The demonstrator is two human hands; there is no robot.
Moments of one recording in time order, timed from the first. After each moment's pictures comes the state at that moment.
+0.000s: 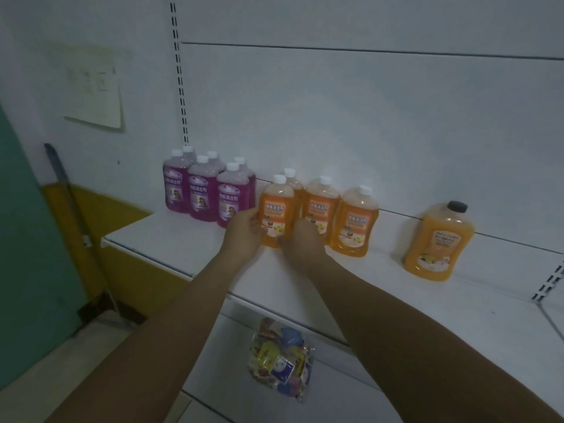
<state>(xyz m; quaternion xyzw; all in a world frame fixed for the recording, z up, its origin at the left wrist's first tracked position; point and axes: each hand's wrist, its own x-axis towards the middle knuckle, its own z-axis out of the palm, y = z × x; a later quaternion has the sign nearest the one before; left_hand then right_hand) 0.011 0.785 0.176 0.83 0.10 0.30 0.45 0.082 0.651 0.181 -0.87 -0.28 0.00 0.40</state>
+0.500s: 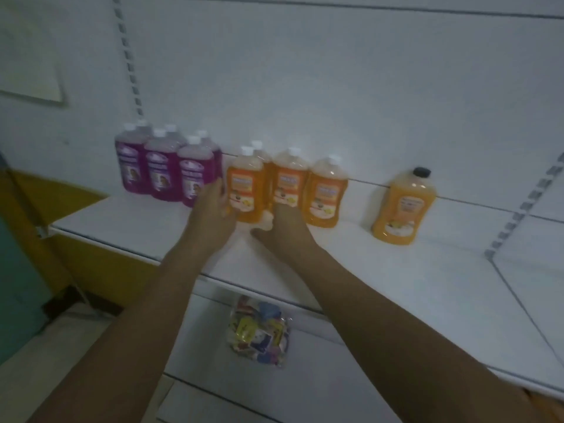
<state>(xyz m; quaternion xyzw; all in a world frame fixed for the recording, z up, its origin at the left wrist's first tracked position) -0.026 0.761 0.201 0.85 0.07 0.36 0.37 0.022 0.599 0.211 -0.87 -0.33 -0.01 0.38</state>
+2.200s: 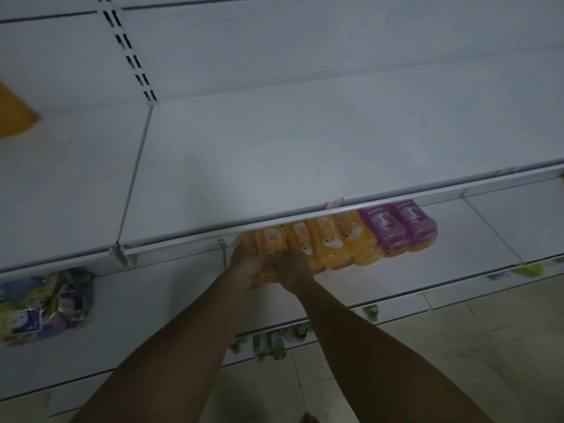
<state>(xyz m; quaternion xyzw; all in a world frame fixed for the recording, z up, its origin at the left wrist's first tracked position) 0.074 0.138 -0.111 0.74 0.20 -0.22 0.61 0.058 0.020 -0.158 -0.87 0.14 0.15 0.46</state>
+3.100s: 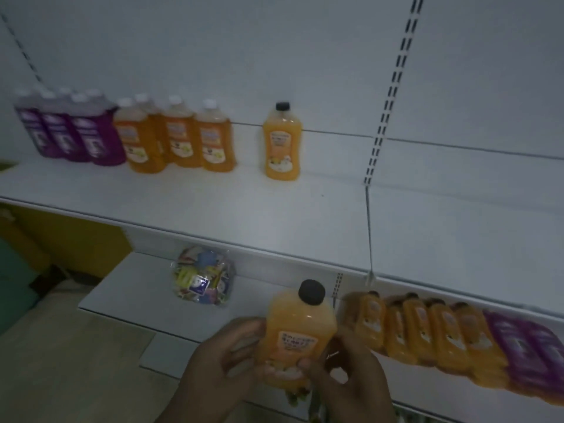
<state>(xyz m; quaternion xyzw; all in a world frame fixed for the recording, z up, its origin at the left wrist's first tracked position) -0.220 0.383 0.084 0.77 0.07 0.06 0.63 -0.160 0.174 0.085 -0.78 -0.11 0.10 0.60</state>
